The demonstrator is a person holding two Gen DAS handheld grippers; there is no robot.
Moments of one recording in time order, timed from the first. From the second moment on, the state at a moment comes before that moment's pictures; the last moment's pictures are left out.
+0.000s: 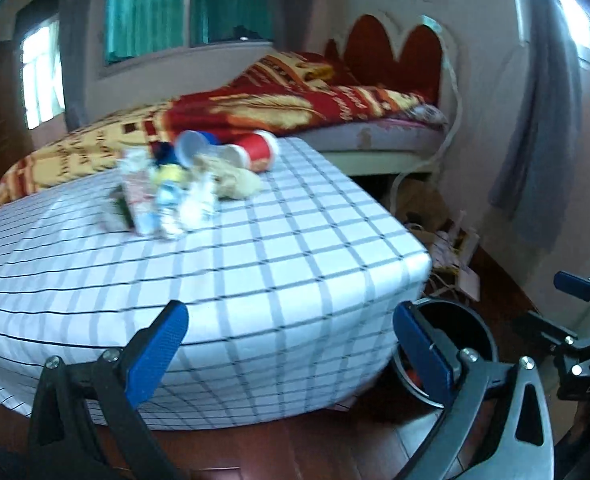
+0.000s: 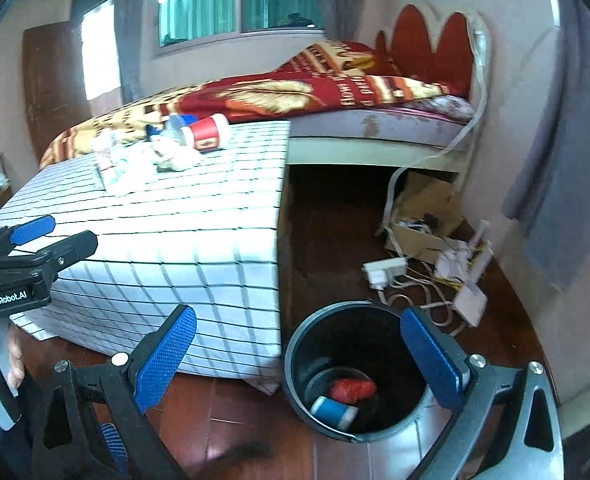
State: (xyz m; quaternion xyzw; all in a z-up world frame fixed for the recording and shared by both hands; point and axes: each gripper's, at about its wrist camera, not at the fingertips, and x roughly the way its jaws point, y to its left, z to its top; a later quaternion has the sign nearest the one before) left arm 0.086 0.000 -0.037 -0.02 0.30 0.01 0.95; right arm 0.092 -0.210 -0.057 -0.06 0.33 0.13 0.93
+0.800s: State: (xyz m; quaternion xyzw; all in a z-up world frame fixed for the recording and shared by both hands) left arm 0.137 0.163 -0.039 -0.04 0.29 0.15 0.94; right arm 0.227 0.011 -0.048 -0.09 0.32 0.28 0.90
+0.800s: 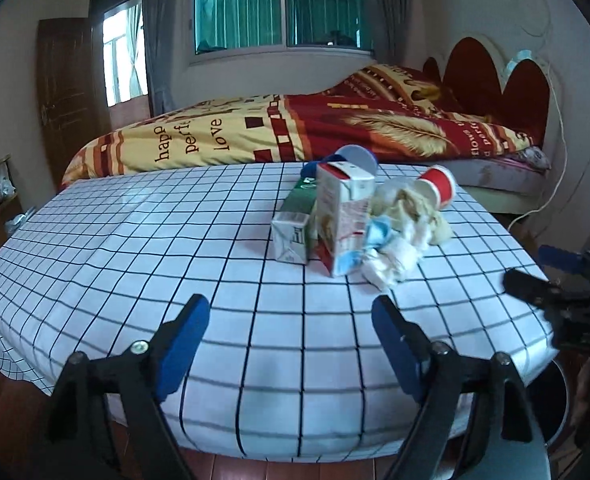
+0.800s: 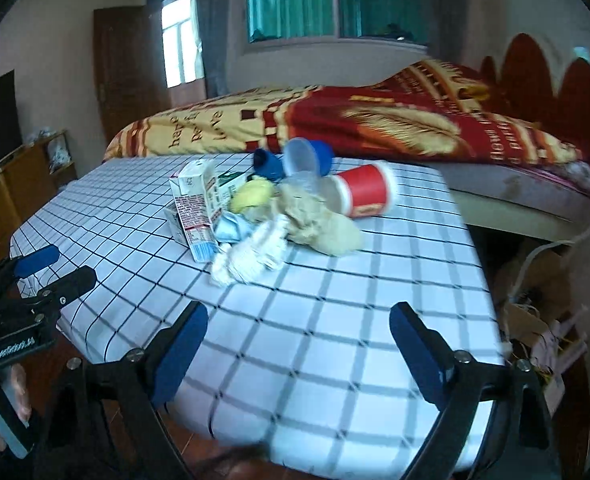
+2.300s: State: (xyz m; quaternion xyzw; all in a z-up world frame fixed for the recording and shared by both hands) left arm 0.200 0.152 -0.016 -0.05 0.27 0.11 0.95; right arm 0.276 -0.005 -0.047 -0.07 0.34 0.28 0.90
